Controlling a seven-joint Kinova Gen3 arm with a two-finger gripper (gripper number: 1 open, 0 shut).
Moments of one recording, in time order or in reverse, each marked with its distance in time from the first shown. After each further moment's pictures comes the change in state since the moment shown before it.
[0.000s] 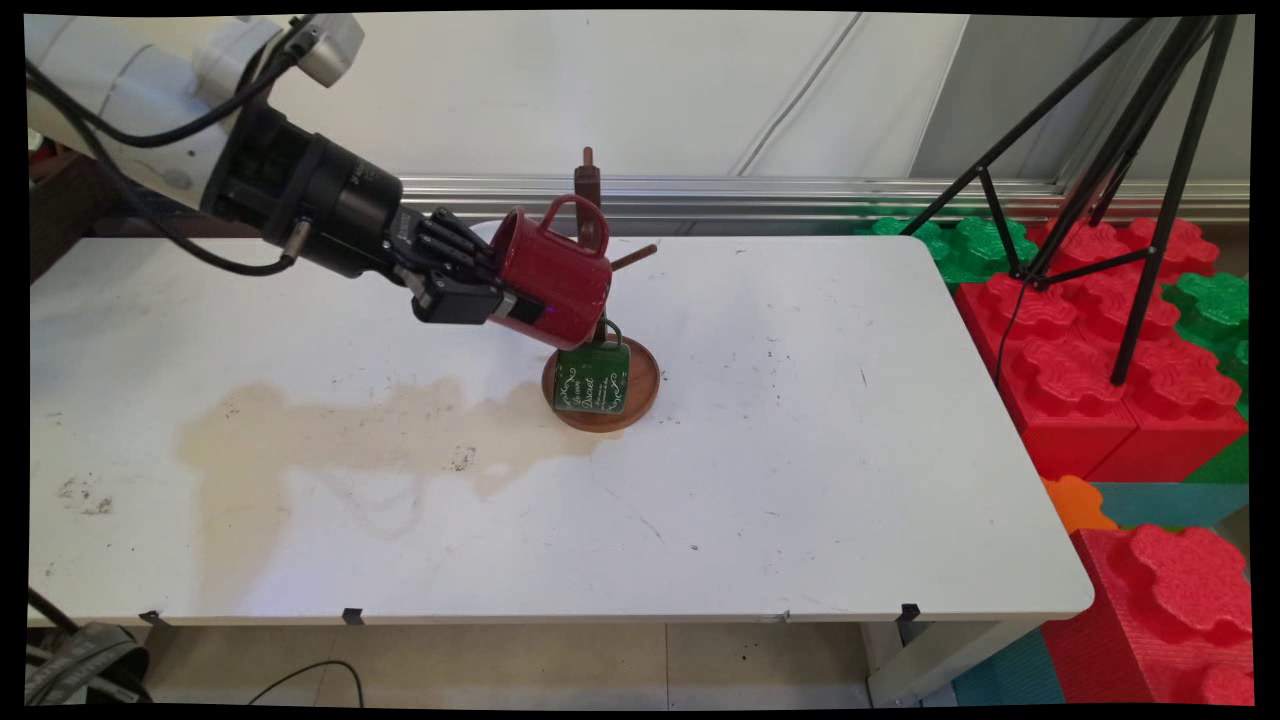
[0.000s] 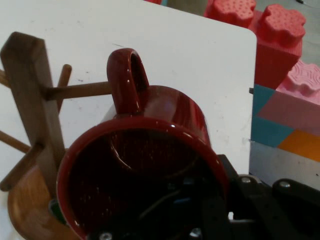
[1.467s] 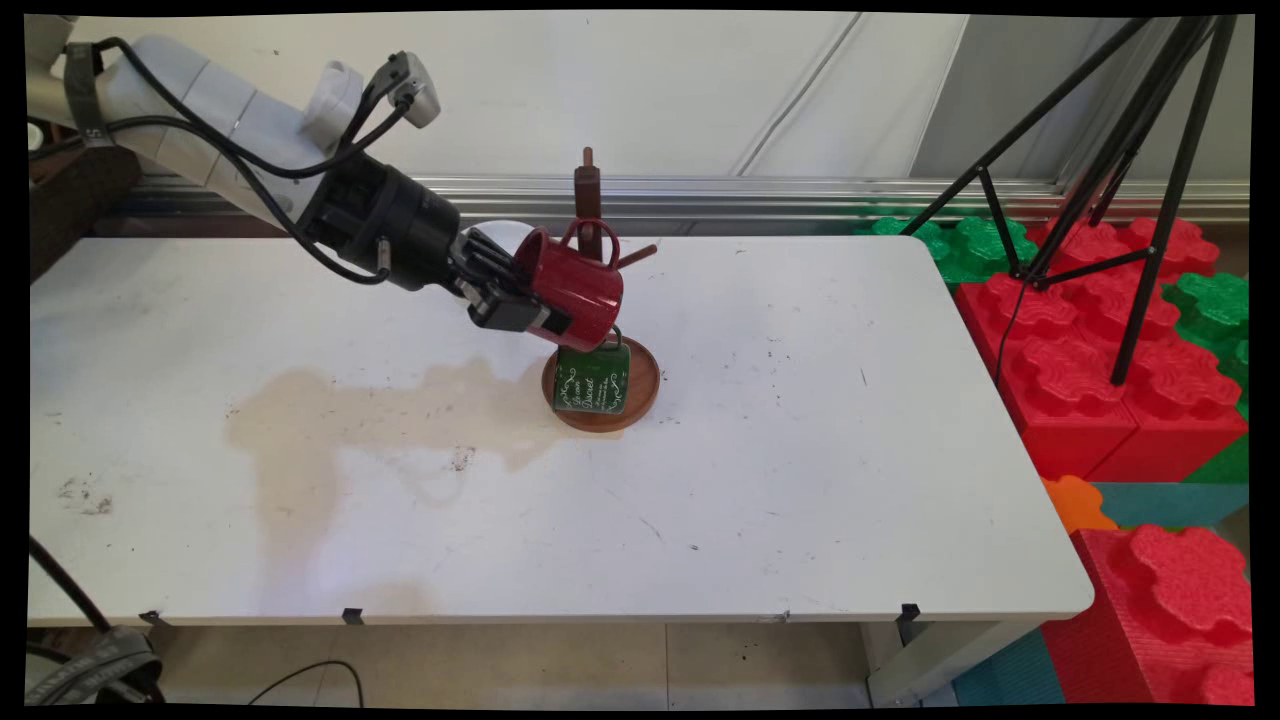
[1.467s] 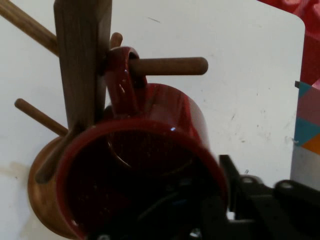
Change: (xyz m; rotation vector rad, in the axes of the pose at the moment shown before) arm -0.003 -0.032 0.046 0.055 -0.052 -0.087
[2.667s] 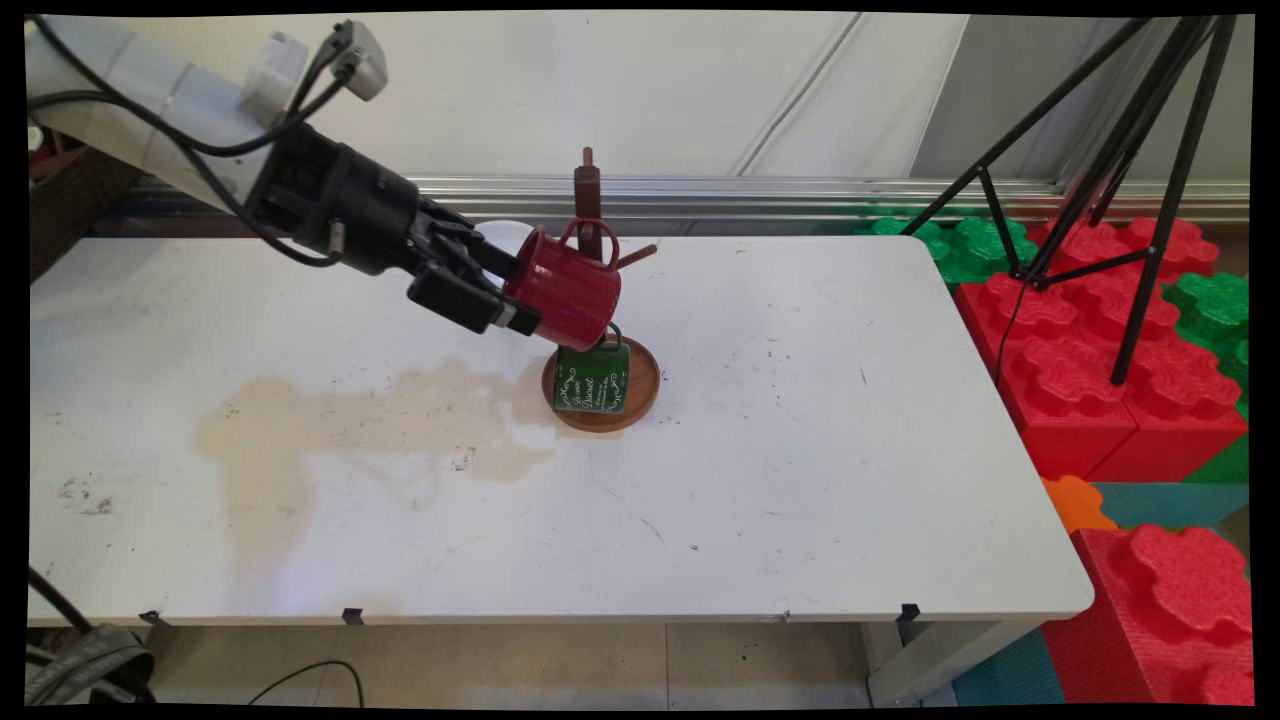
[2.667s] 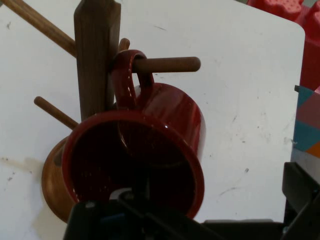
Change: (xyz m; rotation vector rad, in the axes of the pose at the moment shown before) arm -0.005 0.006 -0.029 0.025 0.024 0.002
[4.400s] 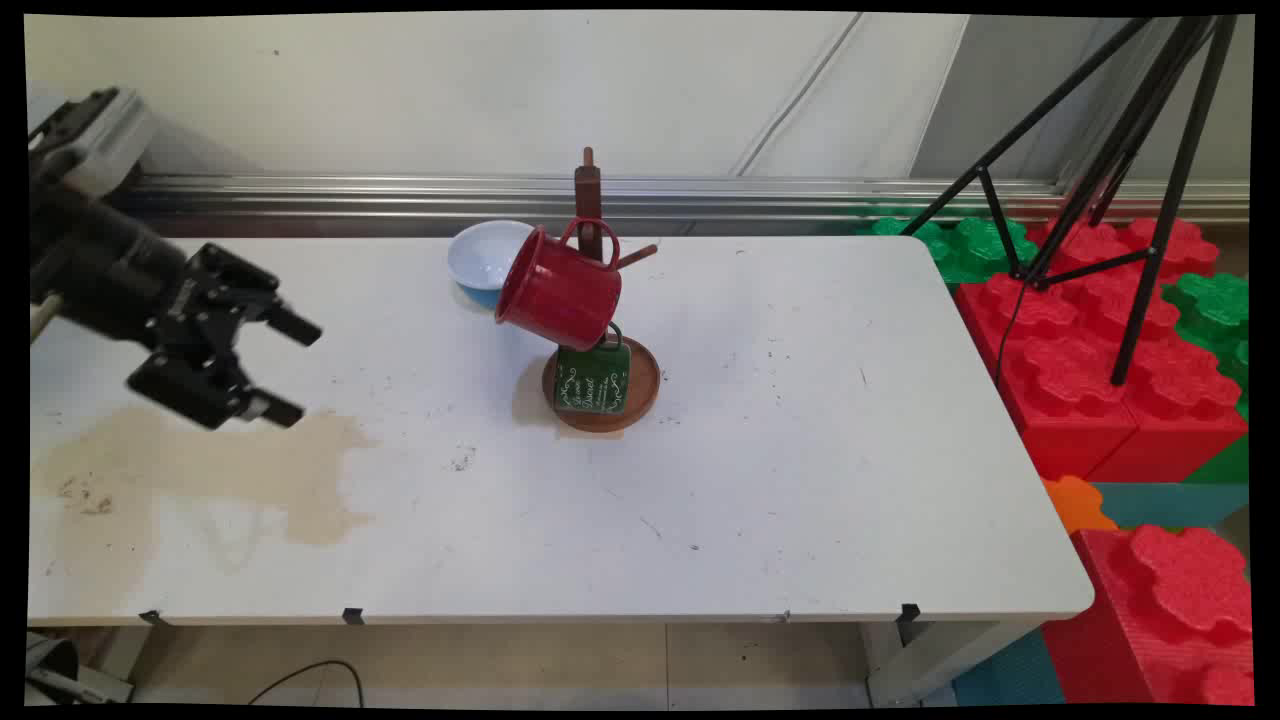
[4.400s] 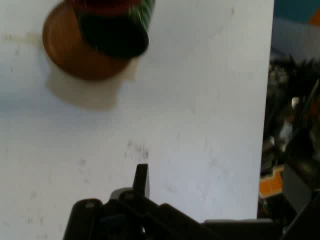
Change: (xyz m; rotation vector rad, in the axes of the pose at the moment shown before) arm -0.087 0.009 -0.107 0.002 -0.220 0.180
